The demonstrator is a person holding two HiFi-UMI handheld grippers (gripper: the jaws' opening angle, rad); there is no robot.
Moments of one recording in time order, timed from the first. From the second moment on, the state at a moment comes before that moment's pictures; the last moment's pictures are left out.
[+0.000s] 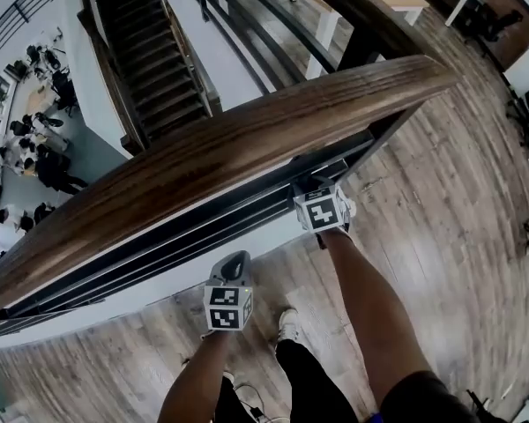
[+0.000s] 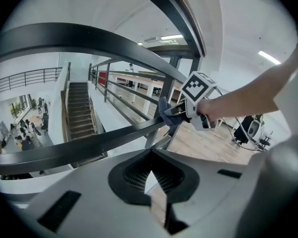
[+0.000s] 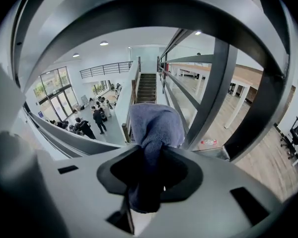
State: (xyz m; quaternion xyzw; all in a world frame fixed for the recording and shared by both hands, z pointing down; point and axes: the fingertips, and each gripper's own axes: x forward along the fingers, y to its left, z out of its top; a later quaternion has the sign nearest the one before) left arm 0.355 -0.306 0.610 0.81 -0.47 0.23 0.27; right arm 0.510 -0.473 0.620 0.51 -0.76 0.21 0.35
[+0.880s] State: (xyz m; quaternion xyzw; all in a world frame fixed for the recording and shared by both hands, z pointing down) left arm 0.420 -0.336 0.608 0.82 -0.46 0.21 0.25; right arm 0.616 -0.505 0.613 0.56 -0.73 0.15 0.37
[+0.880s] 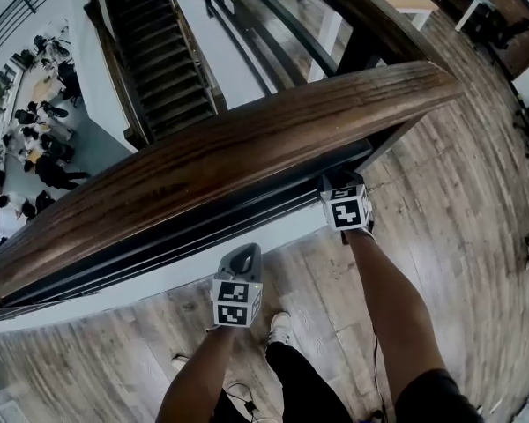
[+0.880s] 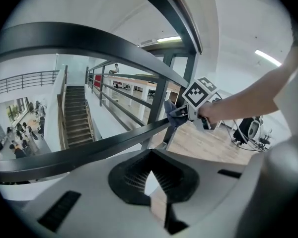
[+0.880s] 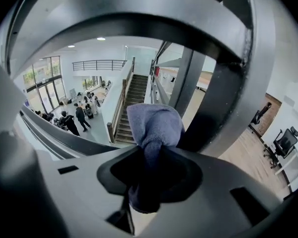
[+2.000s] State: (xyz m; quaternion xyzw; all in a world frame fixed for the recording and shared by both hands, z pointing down) left arm -0.184 -0.021 0.657 0.66 -0.68 0.14 0.31; right arm -0.072 -0.118 0.661 0.33 -0.90 0.12 0.25
